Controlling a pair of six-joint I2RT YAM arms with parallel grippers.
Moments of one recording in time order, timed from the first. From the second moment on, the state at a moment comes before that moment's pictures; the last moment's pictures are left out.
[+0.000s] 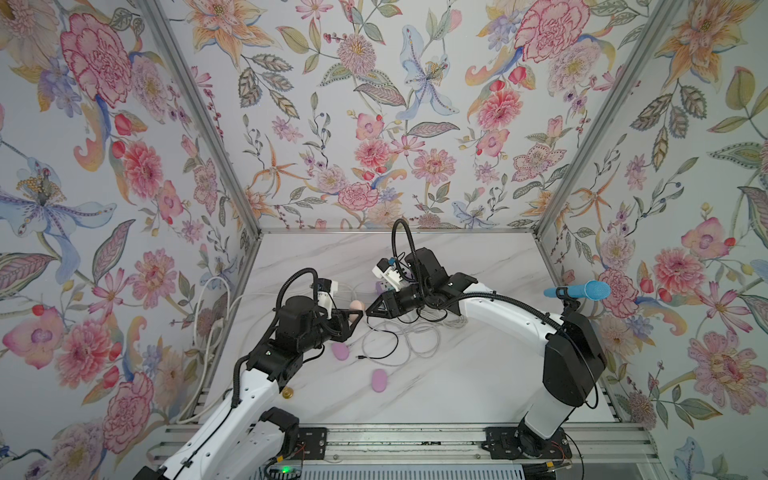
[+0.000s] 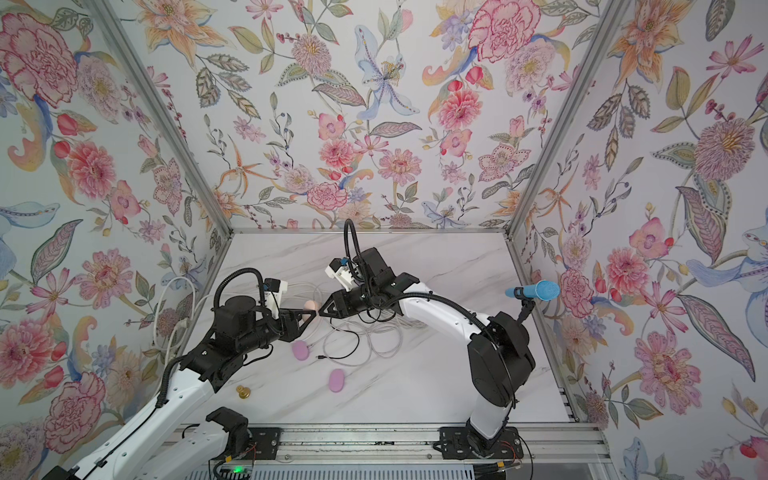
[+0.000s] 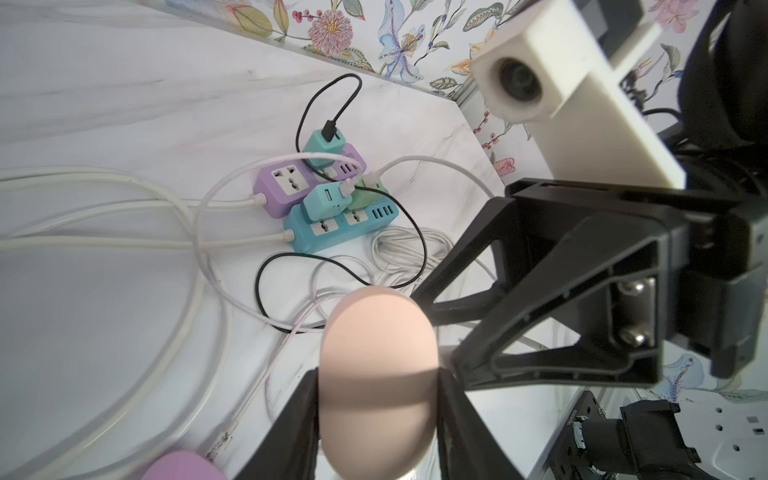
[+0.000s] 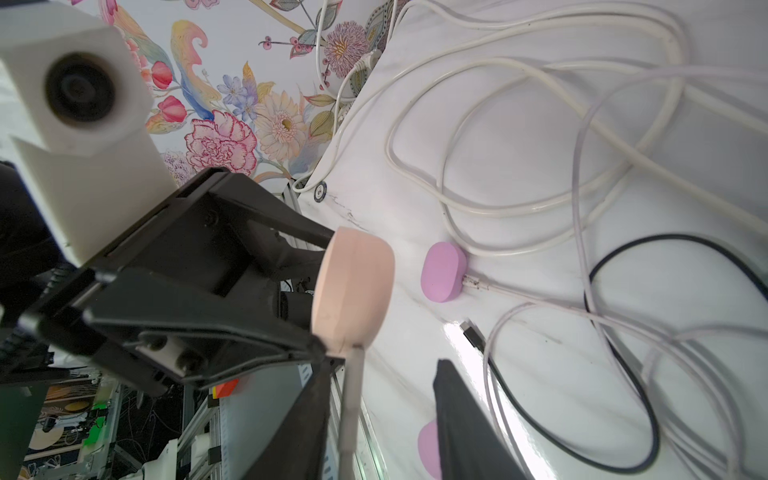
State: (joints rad) left arm -0.41 0.82 0.59 -0.26 0.33 -0.46; right arm 0.77 1.71 1.35 -0.38 -0.72 0.41
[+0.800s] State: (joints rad) left arm -0.42 0.78 0.38 -0.69 0.07 -0.68; right arm 0.78 1.54 1.26 -0.50 -0.51 0.25
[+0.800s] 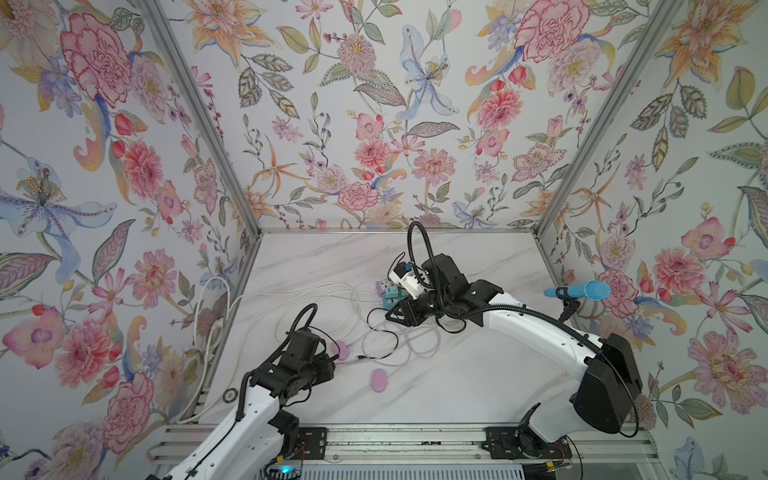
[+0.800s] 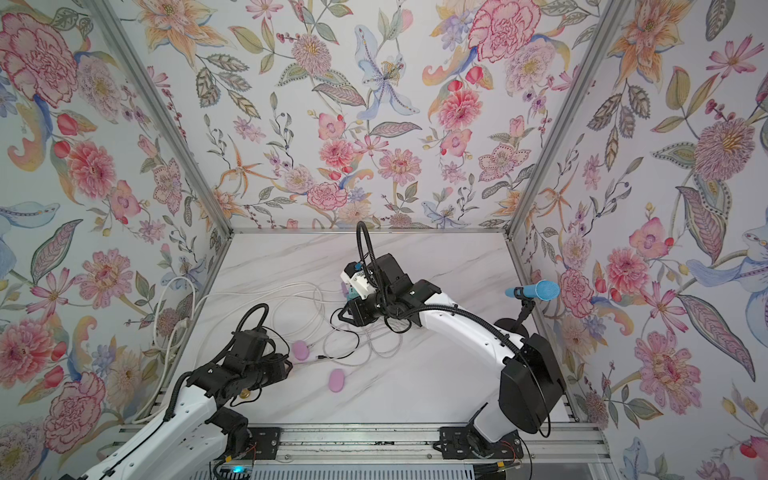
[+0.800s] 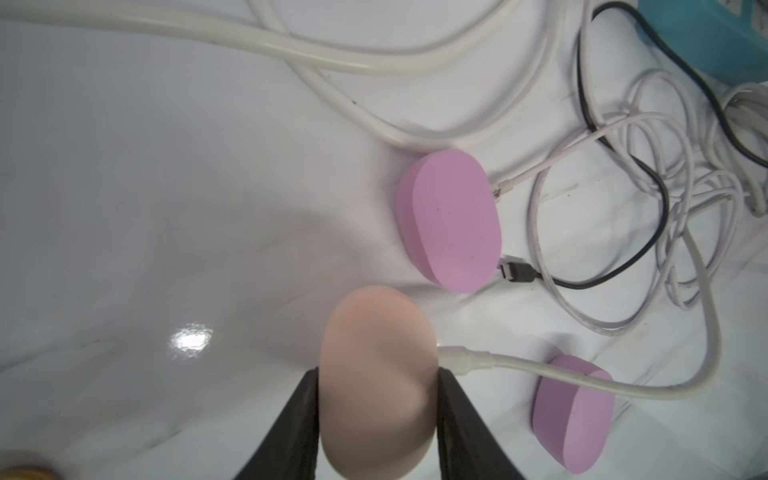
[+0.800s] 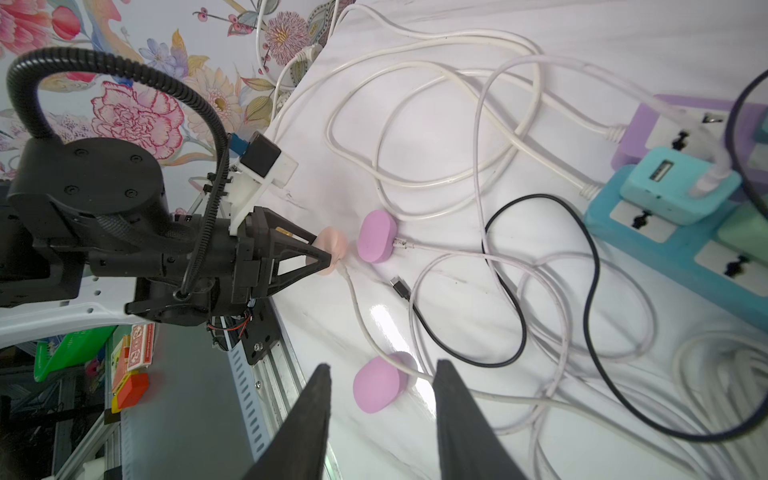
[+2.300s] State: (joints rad) left arm -0.37 0.82 0.62 -0.82 -0.05 -0.63; right arm 1.09 1.96 1.31 -0.32 -0.24 -0.36
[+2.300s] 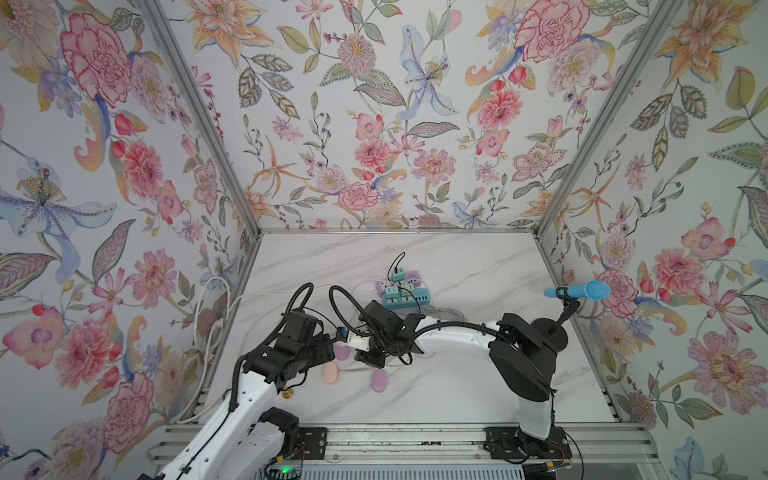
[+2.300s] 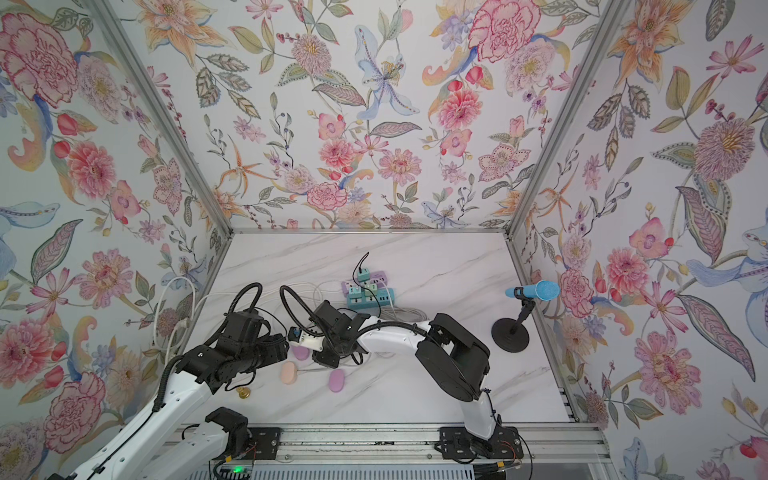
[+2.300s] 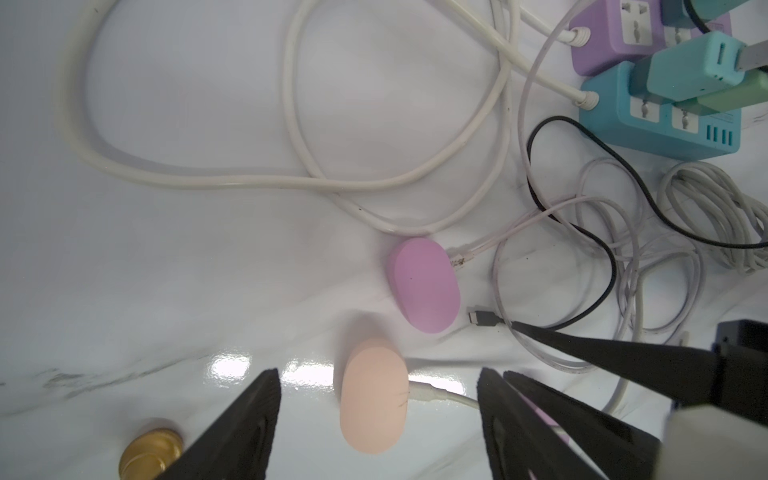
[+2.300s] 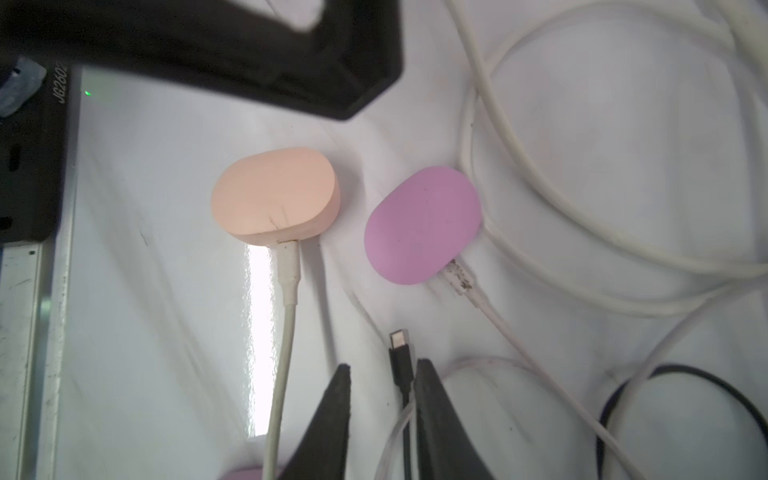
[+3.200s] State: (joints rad) left arm -0.32 0.82 0.62 -0.83 -0.03 -0.56; right arm 1.14 2.01 1.23 -0.17 0.02 -0.43
